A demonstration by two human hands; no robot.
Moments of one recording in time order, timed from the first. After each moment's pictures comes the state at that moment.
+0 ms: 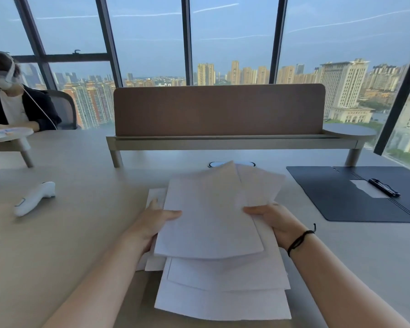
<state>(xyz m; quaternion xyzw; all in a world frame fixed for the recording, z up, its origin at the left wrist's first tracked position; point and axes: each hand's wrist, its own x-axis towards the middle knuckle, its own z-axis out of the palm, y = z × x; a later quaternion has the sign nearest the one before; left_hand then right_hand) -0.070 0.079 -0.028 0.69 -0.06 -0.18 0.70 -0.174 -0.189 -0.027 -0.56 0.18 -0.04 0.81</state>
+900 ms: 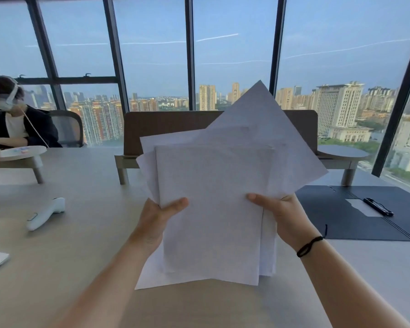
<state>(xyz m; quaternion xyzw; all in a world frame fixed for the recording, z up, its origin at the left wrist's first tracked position) -0.100 0.075 0.022 0.55 -0.25 -0.01 0.80 -0.201 -0.179 0.038 -0.61 -0.04 -0.22 0.76</state>
